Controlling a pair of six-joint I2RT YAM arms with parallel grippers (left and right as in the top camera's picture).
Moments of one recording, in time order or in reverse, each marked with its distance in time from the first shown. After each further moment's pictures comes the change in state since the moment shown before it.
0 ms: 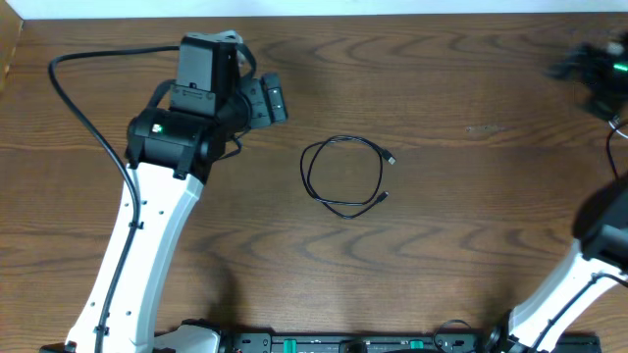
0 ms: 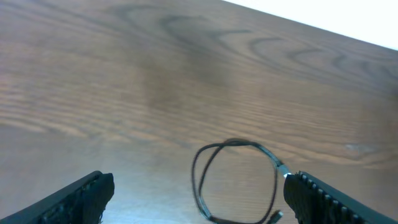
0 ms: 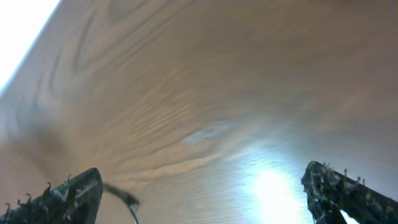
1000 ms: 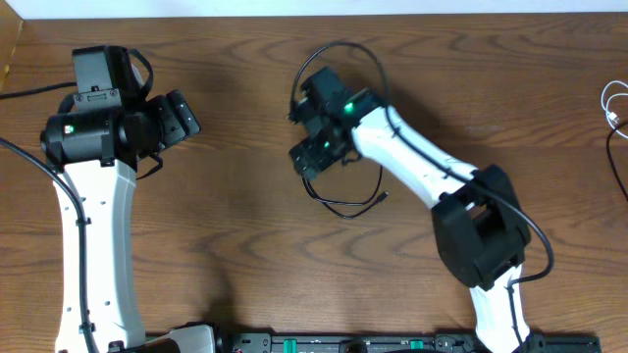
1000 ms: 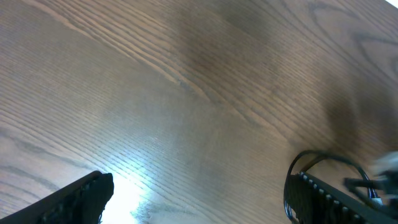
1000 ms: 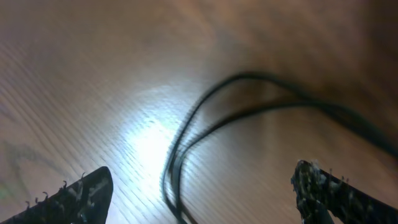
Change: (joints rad) left arm 0.377 0.000 0.000 -0.216 -0.013 0.066; right arm 1.053 0.000 -0.372 0.395 0.196 -0.202
